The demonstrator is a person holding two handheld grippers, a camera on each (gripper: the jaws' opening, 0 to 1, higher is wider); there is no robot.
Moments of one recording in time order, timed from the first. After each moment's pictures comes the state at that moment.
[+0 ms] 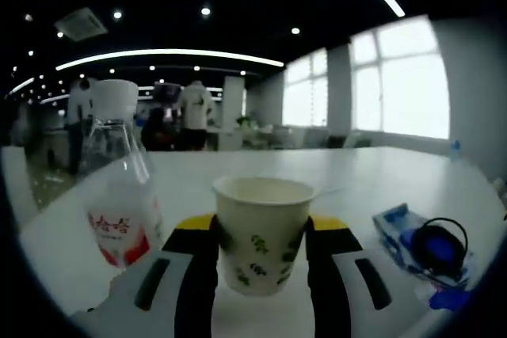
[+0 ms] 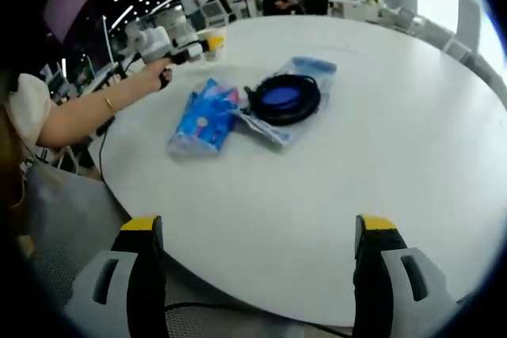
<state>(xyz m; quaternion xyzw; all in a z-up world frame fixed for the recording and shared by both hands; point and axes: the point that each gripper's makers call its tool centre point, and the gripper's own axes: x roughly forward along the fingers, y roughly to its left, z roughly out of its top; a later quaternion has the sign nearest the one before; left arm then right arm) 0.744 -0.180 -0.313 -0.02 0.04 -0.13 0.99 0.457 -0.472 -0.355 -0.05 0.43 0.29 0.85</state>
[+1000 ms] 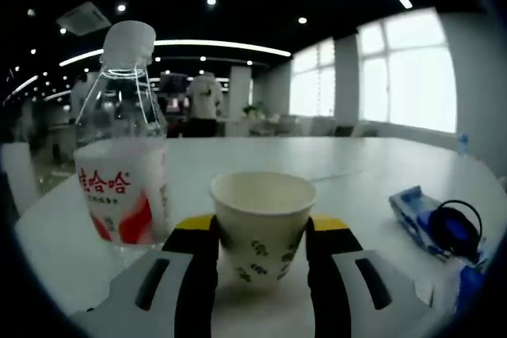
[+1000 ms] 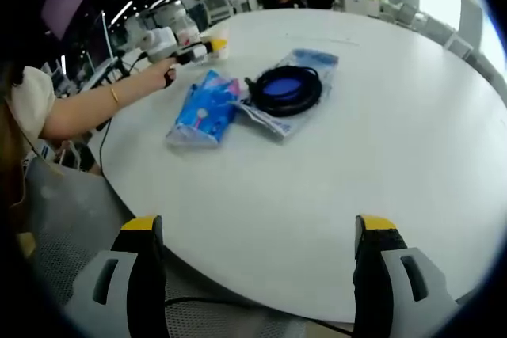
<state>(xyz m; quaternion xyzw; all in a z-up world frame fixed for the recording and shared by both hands) 0.748 -0.168 -0.342 -0.02 0.07 -0.11 0.99 0.451 -0.472 -0.362 -0.06 0.44 0.29 0.85</state>
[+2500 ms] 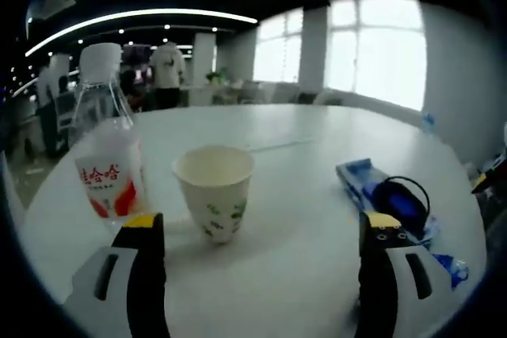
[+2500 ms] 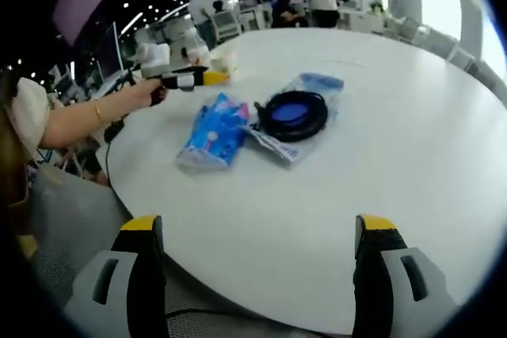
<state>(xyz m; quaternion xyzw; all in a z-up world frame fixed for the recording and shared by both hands) 0.691 -0.190 -0.341 -0.01 0.17 -0.22 0.96 0.459 -0.462 -0.339 -0.04 0.39 0.31 0.86</state>
